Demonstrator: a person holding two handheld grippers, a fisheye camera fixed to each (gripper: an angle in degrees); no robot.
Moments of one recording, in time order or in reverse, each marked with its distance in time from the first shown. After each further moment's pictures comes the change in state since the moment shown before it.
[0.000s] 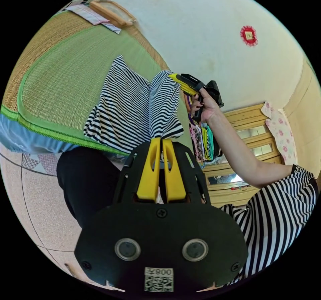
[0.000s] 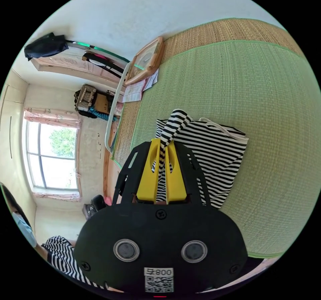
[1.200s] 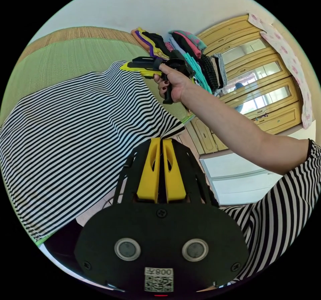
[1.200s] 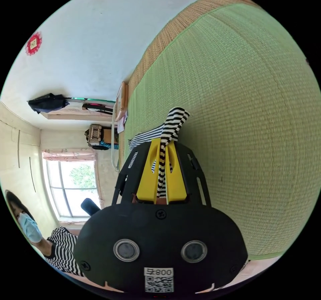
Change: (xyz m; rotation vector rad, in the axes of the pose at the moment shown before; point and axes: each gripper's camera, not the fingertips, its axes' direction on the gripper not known) left arm 0.485 -0.114 0.081 -0.506 -0.079 0.491; right arm 0.516 0.204 0.046 0.197 -0.187 0.245
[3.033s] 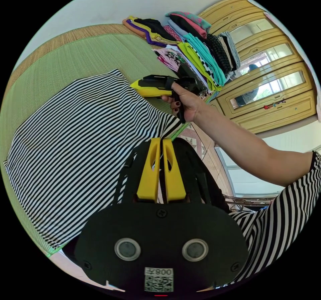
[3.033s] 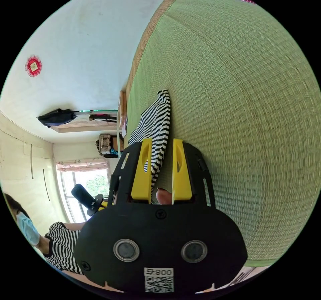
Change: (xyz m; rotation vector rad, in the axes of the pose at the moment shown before) left arm 0.118 -0.060 -0.068 -0.060 0.520 0.205; right arm 0.289 0.199 0.109 0.178 -0.939 0.664
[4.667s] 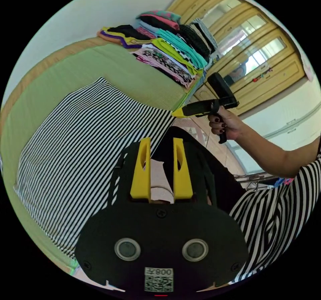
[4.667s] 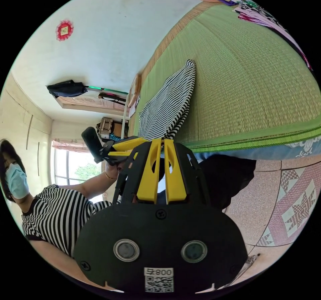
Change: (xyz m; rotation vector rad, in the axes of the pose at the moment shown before) left arm -0.019 0.111 0.027 -0.062 -0.118 0.291; right arm -0.019 0.233 -0.083 0.013 0.022 -0.159
